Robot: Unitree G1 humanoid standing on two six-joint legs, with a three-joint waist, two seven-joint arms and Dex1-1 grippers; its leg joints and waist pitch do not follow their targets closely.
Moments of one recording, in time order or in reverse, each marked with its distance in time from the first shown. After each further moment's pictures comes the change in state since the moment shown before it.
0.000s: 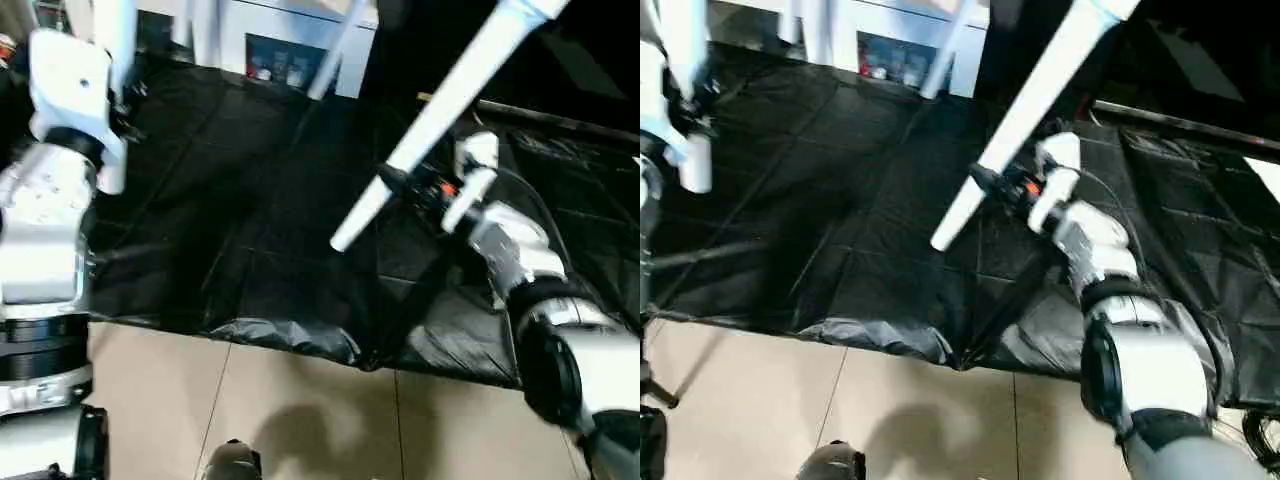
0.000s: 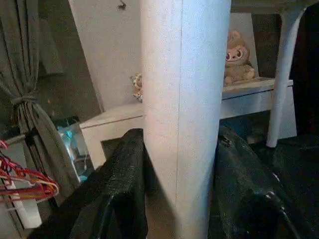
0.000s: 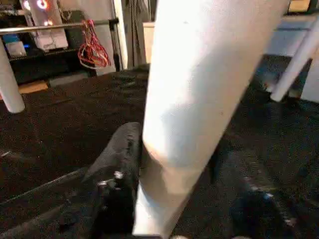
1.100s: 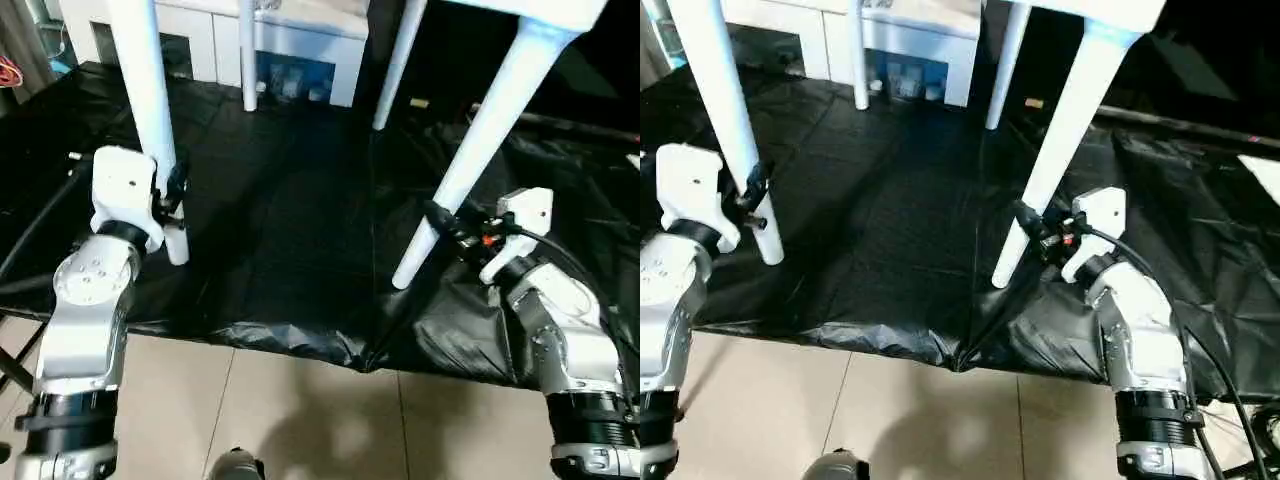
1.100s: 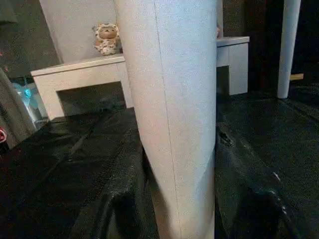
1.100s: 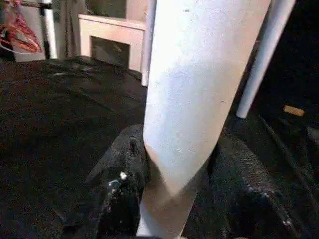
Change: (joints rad) left arm 0.284 -0.101 -0.038 -0.113 -0.038 0.028 0.010; right arm 0.524 0.006 0.064 -0.894 -0.086 0.279 -0.378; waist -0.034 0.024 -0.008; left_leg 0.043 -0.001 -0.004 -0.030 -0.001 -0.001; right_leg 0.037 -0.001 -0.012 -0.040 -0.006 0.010
